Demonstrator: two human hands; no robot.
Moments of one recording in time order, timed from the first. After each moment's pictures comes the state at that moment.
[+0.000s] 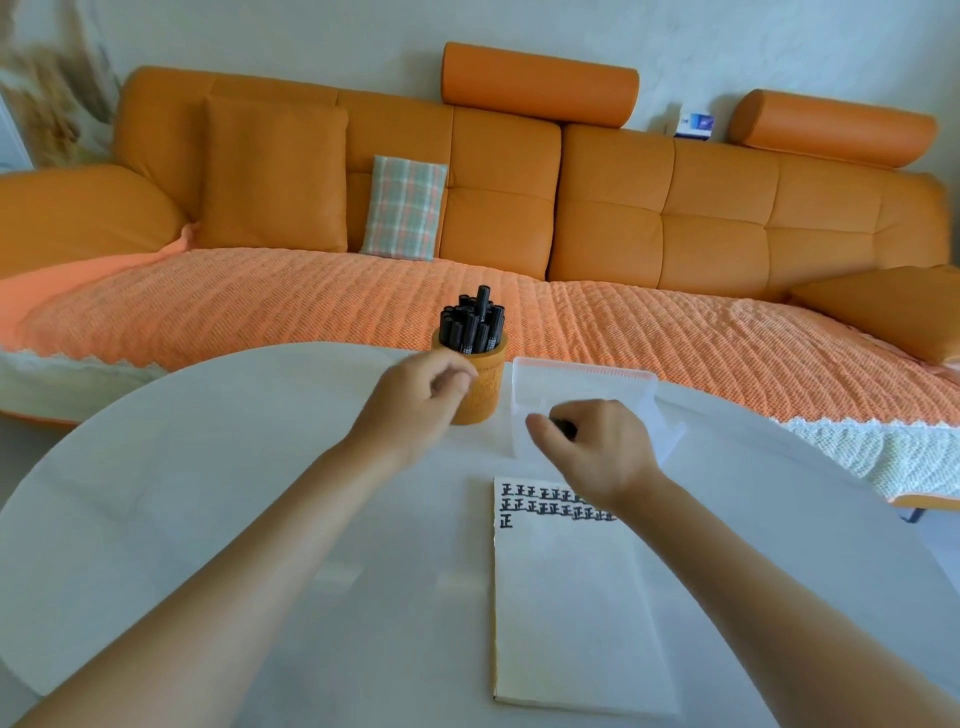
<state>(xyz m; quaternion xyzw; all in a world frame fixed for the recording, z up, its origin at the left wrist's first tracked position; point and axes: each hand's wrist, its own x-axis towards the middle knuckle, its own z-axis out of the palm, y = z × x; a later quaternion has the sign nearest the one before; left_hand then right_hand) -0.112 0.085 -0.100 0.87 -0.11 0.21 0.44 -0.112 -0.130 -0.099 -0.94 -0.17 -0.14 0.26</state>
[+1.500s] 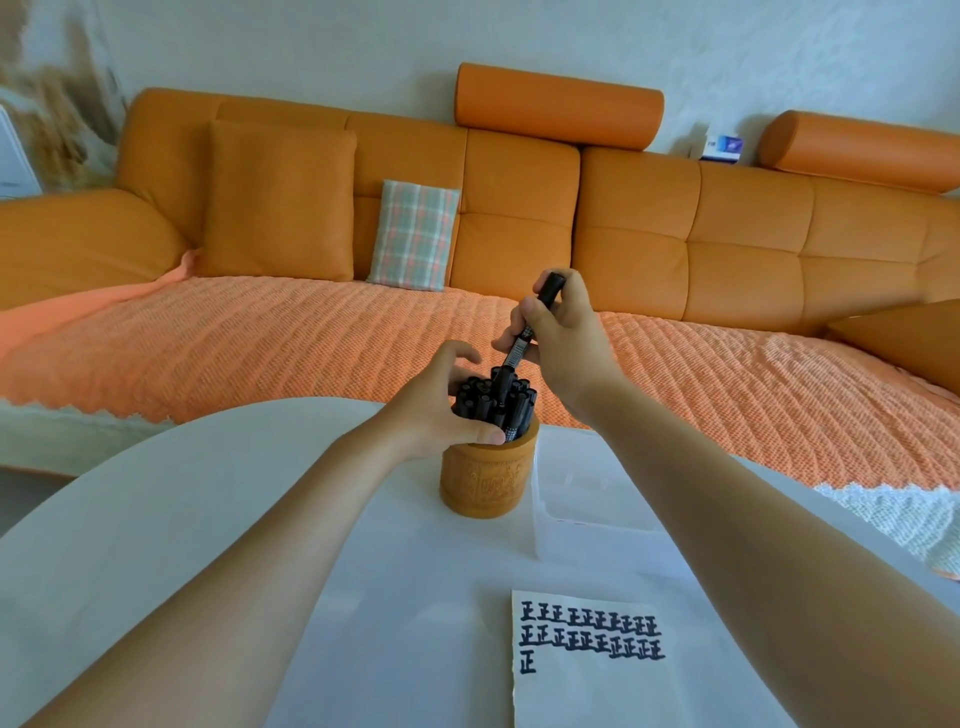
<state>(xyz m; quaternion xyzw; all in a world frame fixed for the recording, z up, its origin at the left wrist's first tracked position) 0.023 0.113 -0.085 0.86 -0.11 0.05 0.50 0.046 -0.054 -0.015 -0.72 -0.22 -0.07 0.65</state>
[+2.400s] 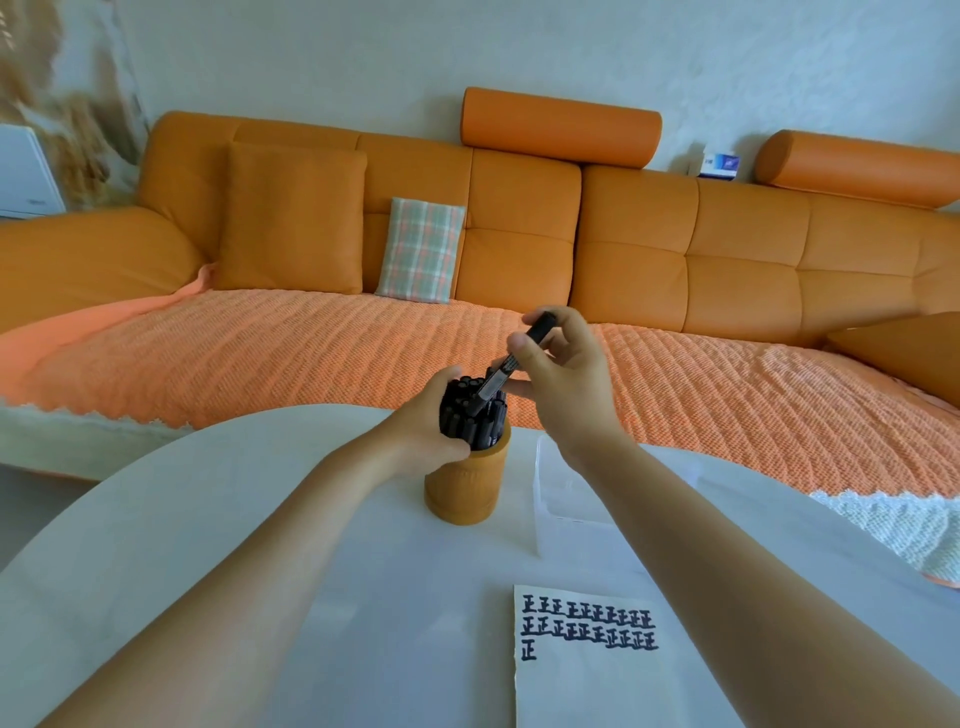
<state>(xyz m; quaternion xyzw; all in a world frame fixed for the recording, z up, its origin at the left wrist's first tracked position) -0.003 0.124 -0.084 0.87 -0.07 -0.03 0.48 0.000 -0.051 -0.022 -0.66 -0.20 -0.10 0.72</state>
